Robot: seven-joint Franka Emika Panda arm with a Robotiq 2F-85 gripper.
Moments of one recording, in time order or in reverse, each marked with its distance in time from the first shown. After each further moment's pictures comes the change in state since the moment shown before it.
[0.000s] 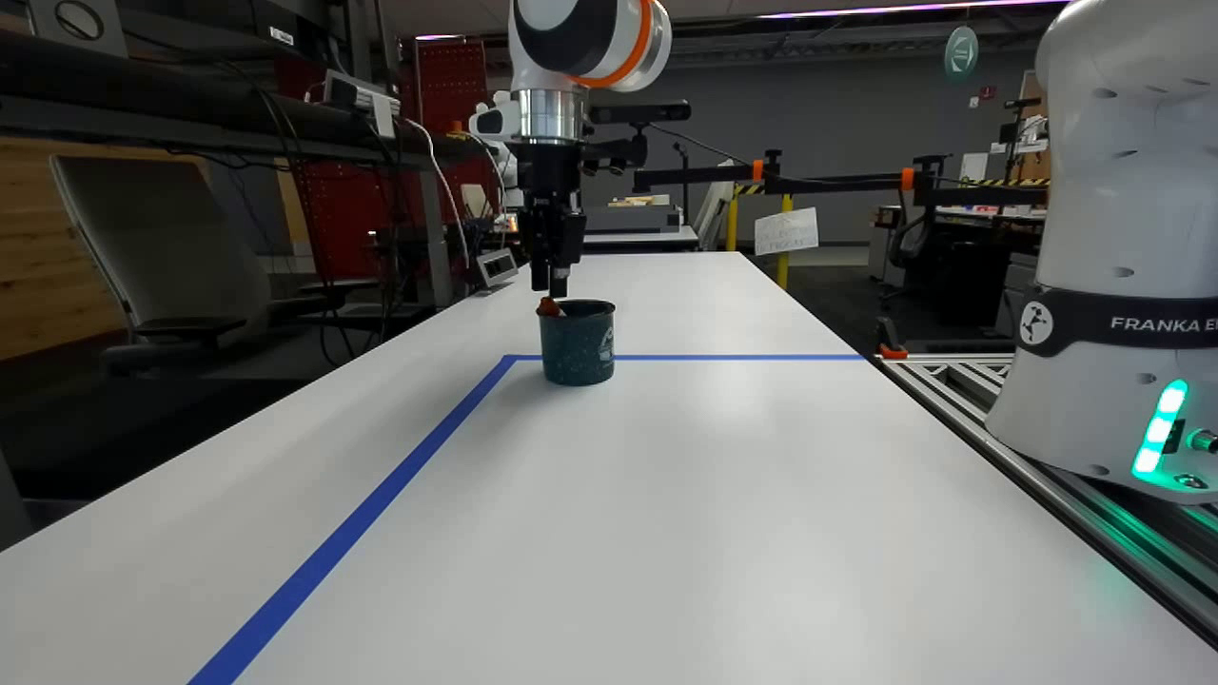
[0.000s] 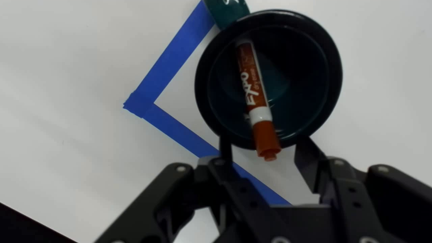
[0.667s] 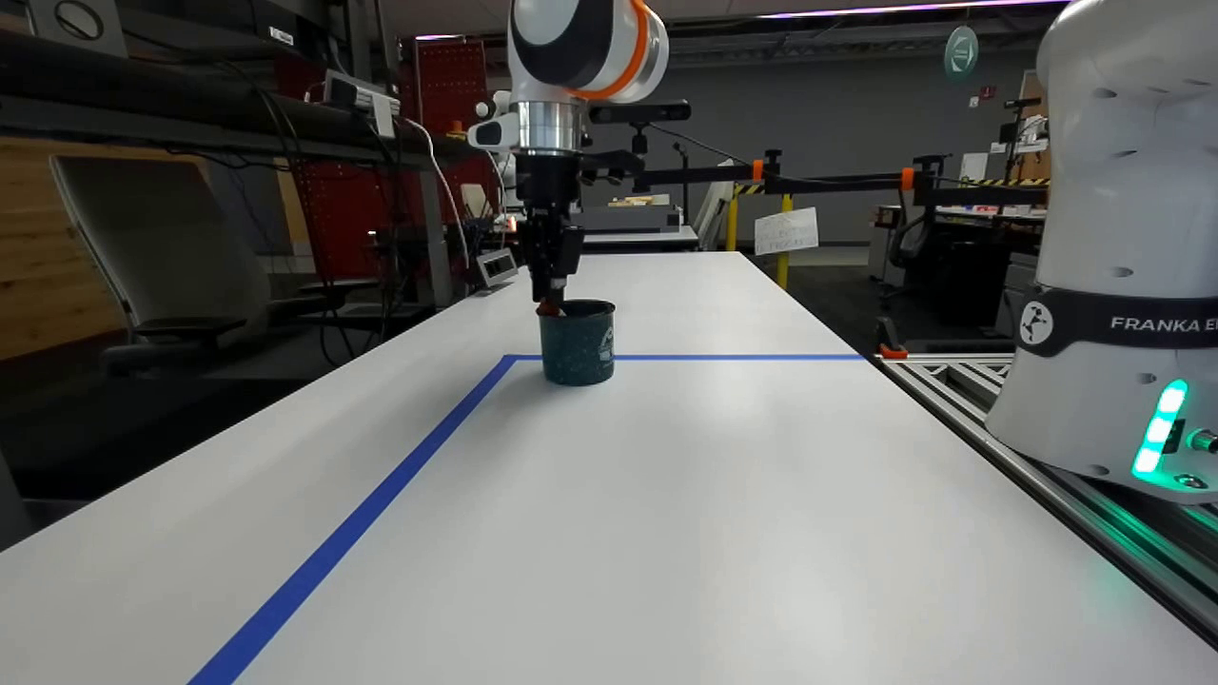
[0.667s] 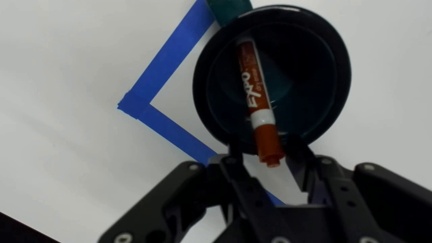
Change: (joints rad) arm -0.009 0.029 0.014 0.005 0.013 0.019 -0.018
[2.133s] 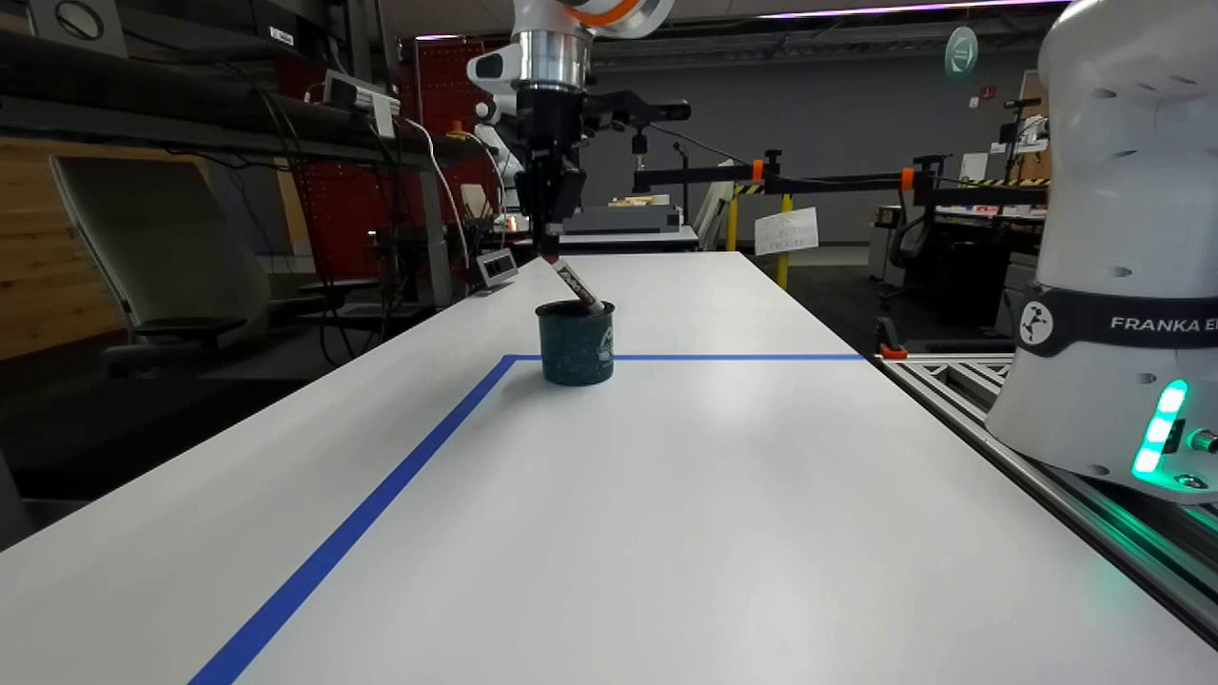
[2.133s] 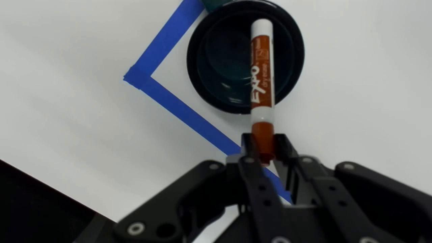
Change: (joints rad) arm -0.011 -0.152 0.009 0.000 0.024 -0.147 -0.038
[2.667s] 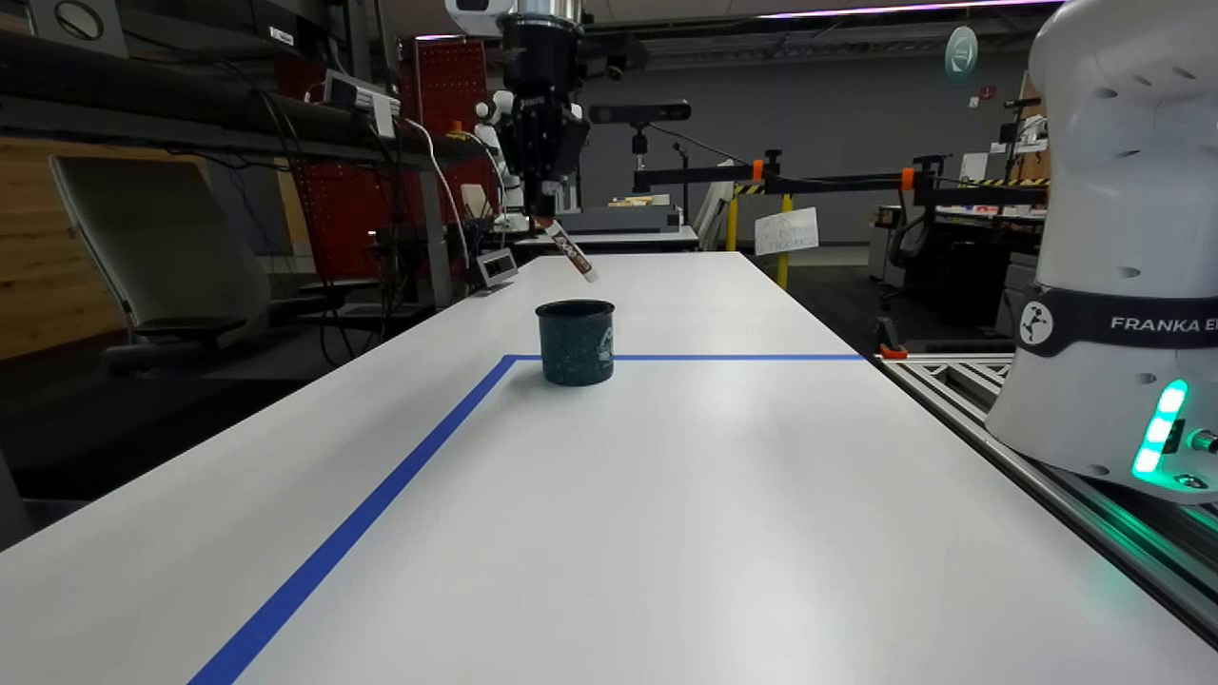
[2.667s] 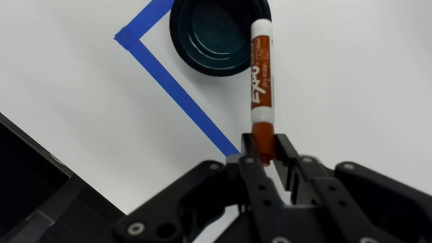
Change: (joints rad) arm 0.083 -0.124 0.009 -0.024 -0.096 -0.090 0.007
